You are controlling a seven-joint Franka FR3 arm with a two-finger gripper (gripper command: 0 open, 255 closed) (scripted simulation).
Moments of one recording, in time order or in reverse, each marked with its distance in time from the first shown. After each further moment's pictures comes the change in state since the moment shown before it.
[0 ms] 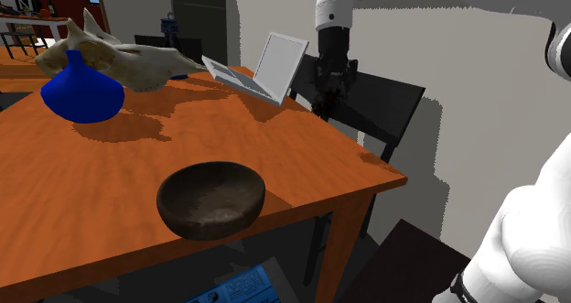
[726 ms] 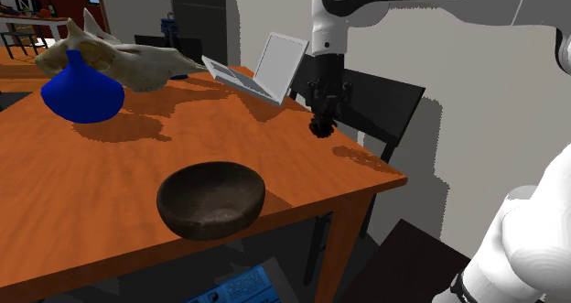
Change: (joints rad) arm 0.002 -0.039 0.003 -0.197 -0.004 0.157 -0.018
